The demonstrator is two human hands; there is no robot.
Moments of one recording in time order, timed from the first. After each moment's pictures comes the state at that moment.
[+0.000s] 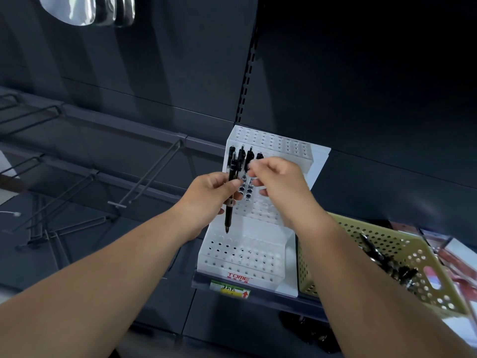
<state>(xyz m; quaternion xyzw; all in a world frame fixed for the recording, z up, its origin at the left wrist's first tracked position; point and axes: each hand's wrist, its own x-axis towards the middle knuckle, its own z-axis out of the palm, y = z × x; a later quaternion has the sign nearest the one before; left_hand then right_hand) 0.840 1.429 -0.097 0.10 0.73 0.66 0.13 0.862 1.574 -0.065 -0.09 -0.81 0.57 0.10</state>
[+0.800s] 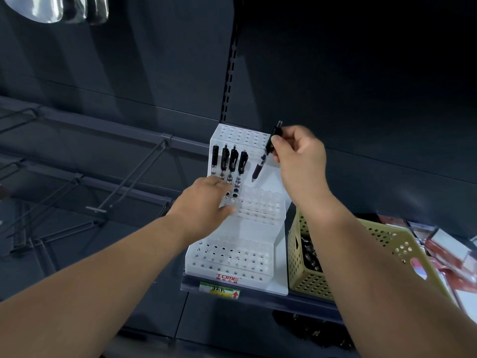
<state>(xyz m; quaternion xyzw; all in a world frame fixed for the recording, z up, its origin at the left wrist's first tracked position) 0.830 1.442 -0.110 0.30 0.93 0.21 -0.02 0.852 1.612 -0.045 -0.07 -0.80 0.52 0.31</state>
